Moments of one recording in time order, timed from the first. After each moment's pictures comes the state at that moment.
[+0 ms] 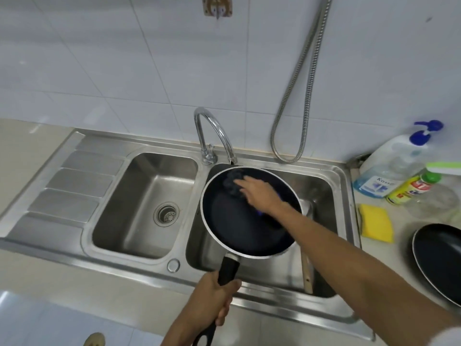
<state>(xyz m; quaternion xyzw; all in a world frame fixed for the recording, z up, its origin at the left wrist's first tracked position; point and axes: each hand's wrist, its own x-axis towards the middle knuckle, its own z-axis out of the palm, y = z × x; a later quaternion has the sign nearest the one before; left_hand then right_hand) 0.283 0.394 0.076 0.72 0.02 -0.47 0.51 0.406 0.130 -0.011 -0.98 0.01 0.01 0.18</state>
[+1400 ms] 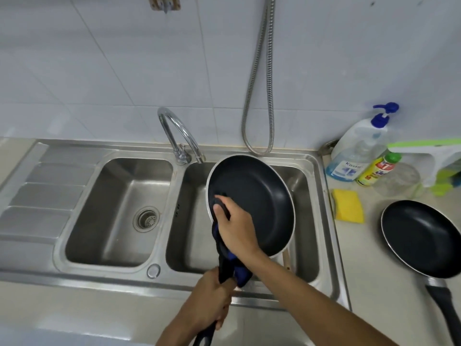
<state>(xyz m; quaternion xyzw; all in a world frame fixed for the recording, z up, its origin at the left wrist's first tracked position) 0.270 0.352 0.087 0.72 -0.04 -0.53 0.45 0.301 0.213 0.064 -0.81 0.27 -0.11 0.52</state>
